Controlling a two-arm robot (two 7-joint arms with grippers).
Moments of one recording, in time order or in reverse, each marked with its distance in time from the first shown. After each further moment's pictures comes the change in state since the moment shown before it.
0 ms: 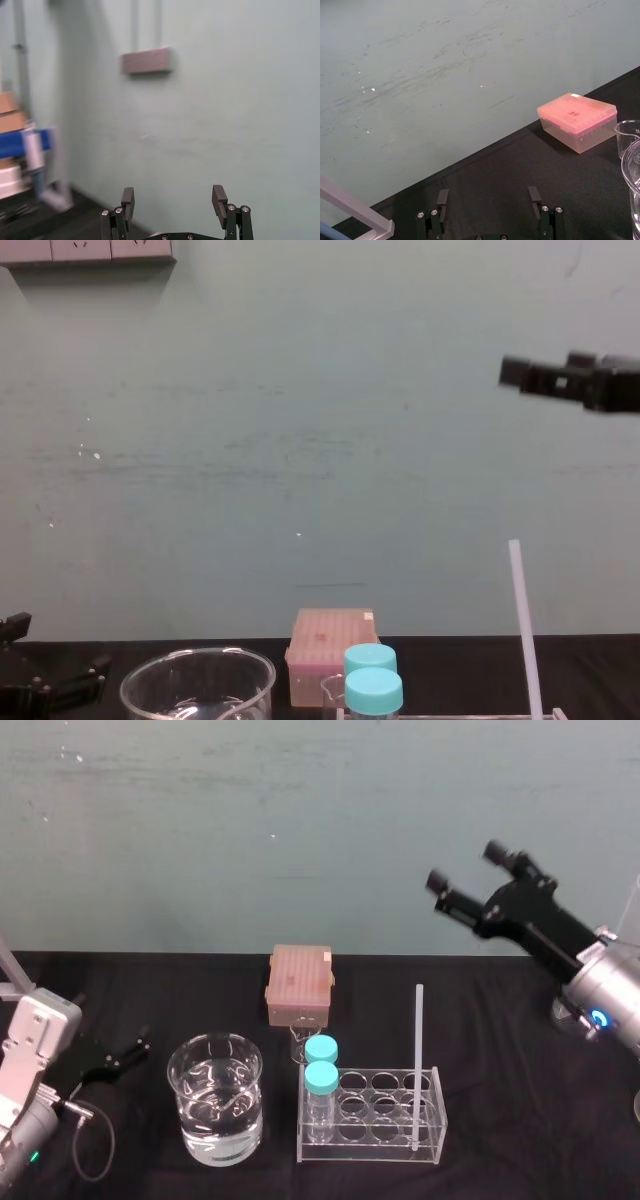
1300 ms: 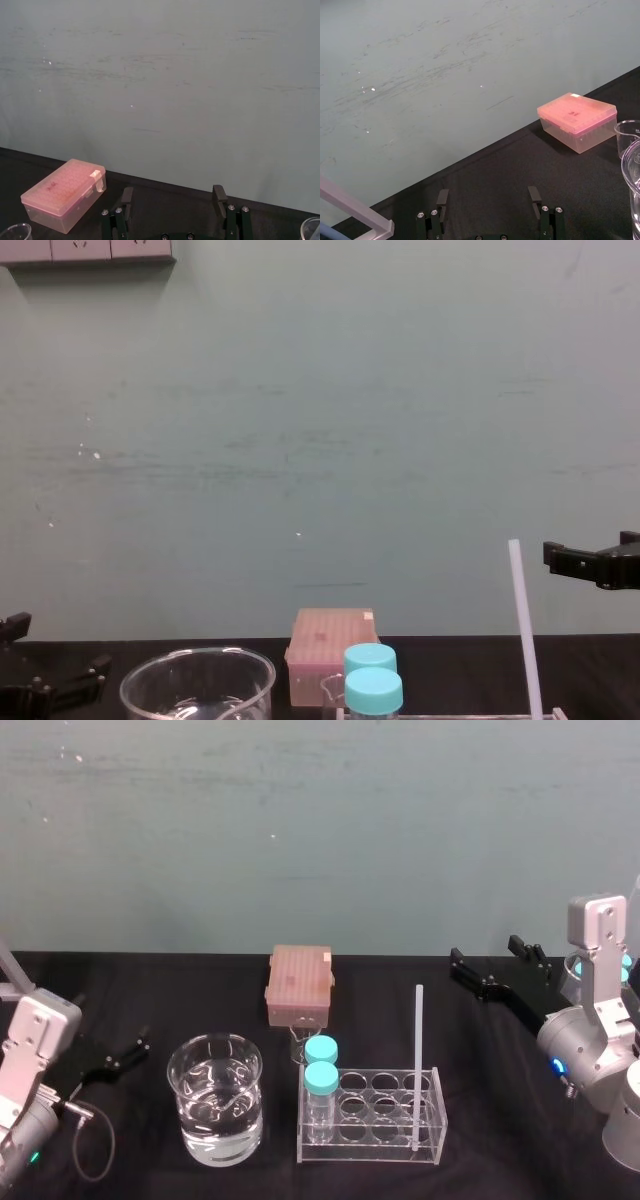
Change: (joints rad) left arm 0.000 0.000 0.000 0.000 0.000 0.000 0.000; right arm 0.018 -0.175 0.017 0.284 -0.222 0.091 -0.233
